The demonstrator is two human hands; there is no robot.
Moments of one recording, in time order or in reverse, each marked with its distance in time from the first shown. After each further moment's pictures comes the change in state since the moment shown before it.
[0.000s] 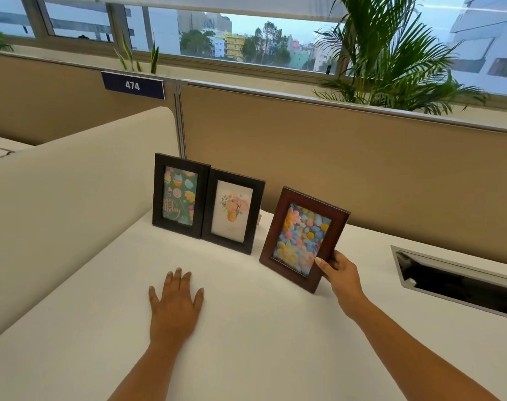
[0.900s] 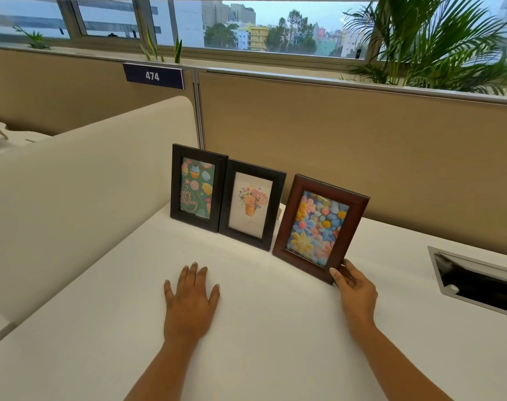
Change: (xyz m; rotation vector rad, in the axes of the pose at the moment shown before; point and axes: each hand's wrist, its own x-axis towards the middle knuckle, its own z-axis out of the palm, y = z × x) left_hand -0.002 0.002 0.003 0.069 0.039 -0.019; right_hand 0.001 0.048 0.028 0.057 0.175 -0.058
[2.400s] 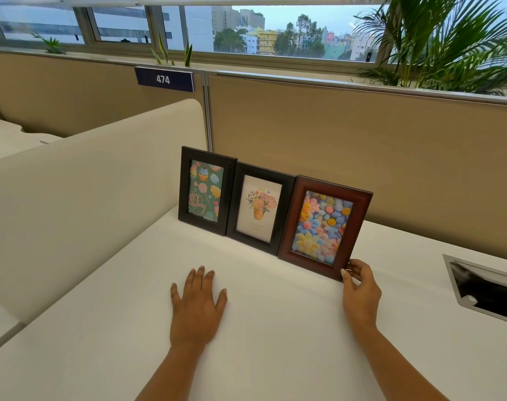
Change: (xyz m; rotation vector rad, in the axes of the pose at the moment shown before) left_hand 0.001 0.000 0.000 -0.011 -0.006 -0.009; right_hand 0.011 -0.001 0.016 -0.196 0.065 -0.124
